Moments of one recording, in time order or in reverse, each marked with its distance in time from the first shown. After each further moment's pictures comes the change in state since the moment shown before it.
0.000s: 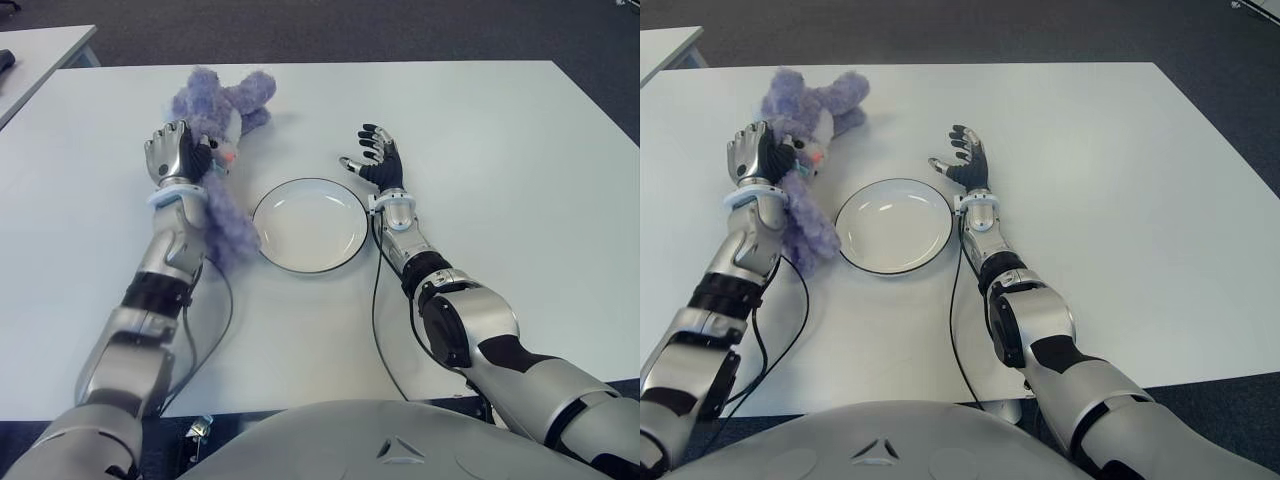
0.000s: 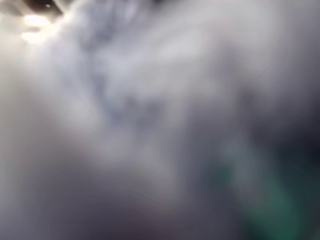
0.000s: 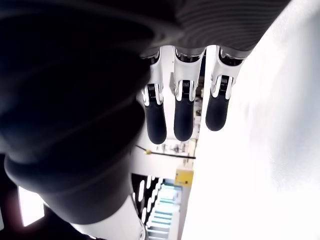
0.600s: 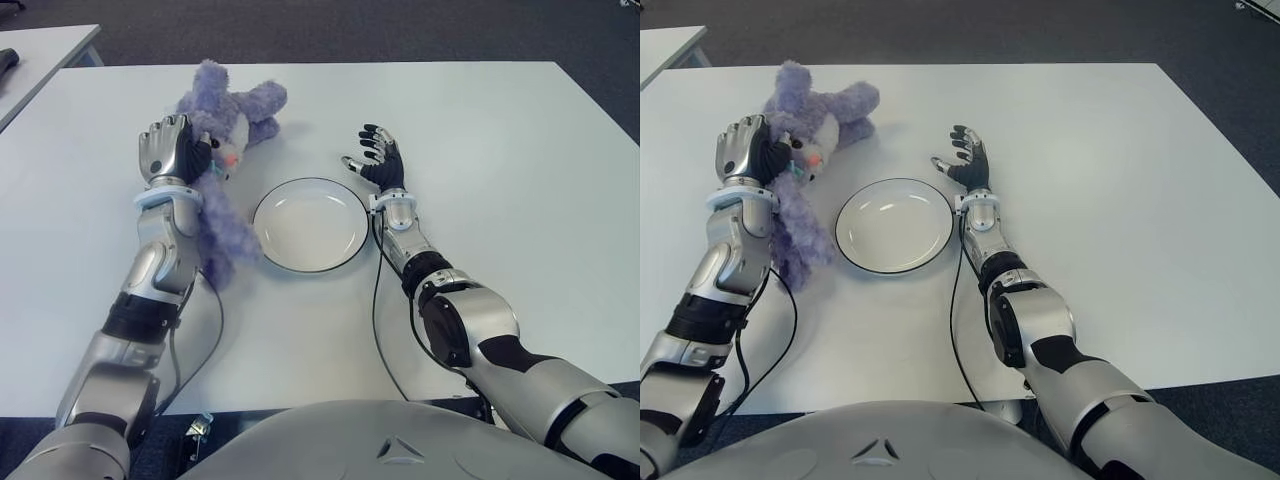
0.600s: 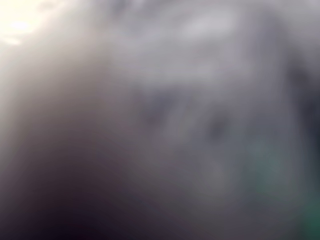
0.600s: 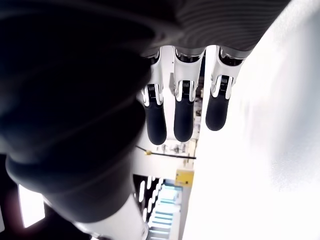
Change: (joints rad) left arm 0.098 0.048 0.002 -0.313 0.077 0.114 -0.170; right arm 0.000 0.000 -0.012 0.000 0.001 0.000 0.004
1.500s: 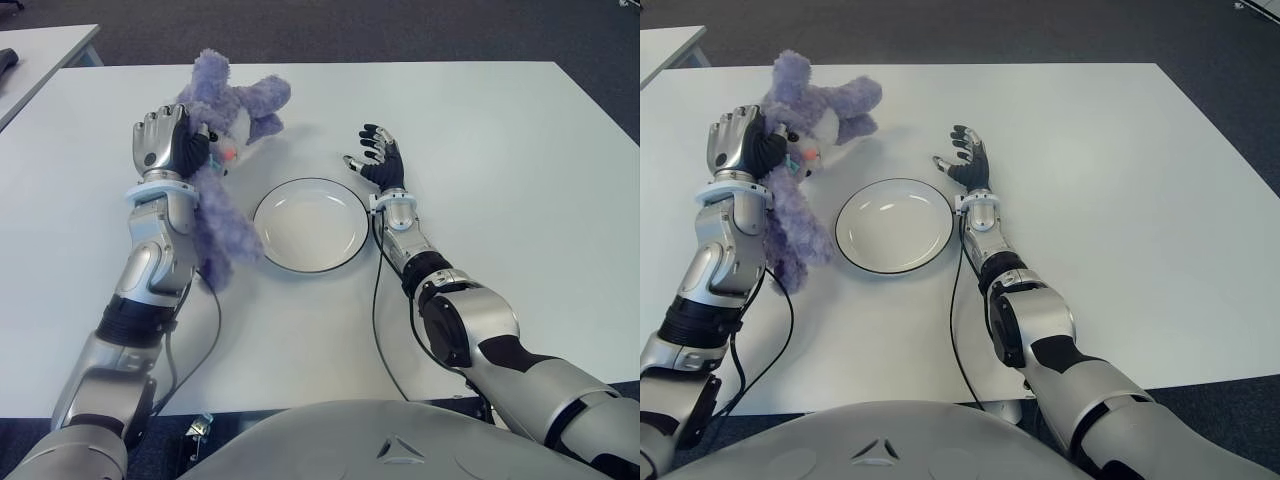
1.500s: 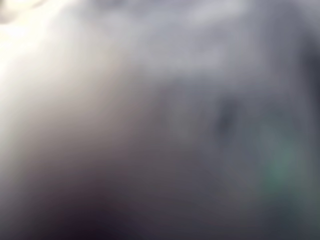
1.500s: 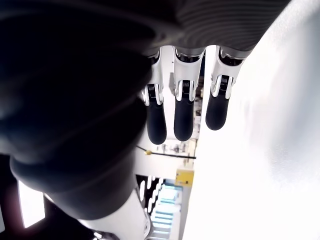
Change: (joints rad) left arm 0.003 0.019 0.016 -0.089 0.036 0.032 -0.070; right arm 0.000 0.000 -0.003 0.000 -0.002 -0.001 0.001
